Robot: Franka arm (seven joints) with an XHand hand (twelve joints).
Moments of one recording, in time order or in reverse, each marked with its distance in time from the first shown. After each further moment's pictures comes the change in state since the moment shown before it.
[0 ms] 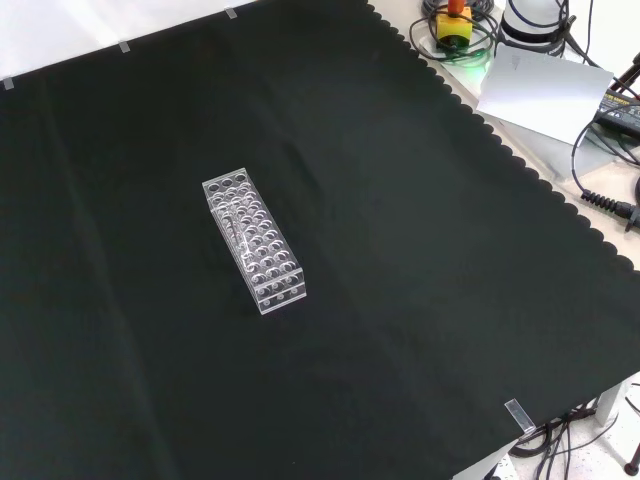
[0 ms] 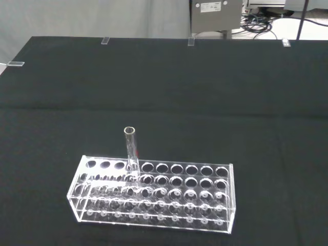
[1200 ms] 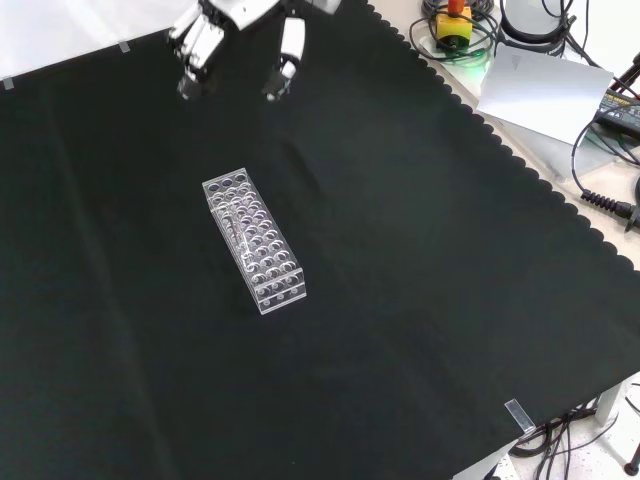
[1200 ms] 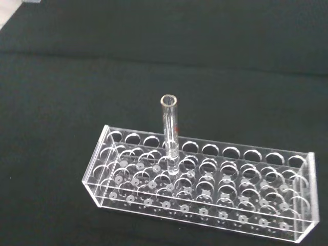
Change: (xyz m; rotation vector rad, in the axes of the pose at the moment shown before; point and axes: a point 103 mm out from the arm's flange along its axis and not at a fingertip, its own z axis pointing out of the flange) arm 0.040 0.123 0.090 0.176 0.010 -0.110
